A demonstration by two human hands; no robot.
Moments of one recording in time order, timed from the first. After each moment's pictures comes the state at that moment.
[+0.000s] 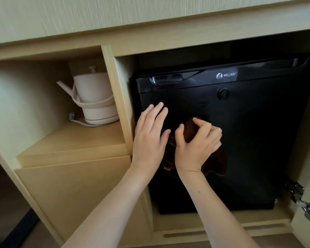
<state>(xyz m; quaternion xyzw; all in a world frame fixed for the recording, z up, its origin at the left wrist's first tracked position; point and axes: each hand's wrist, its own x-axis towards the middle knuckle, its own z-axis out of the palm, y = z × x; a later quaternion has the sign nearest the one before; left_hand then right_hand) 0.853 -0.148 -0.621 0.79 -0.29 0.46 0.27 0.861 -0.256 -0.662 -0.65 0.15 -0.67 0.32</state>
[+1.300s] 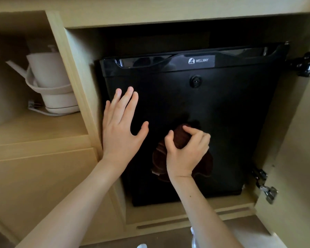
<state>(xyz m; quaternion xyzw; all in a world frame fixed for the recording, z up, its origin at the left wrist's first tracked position) 0.872 -0.157 -0.638 0.77 -0.28 0.52 0.23 0.840 -0.301 -0.704 -0.66 0.15 -0.64 0.37</state>
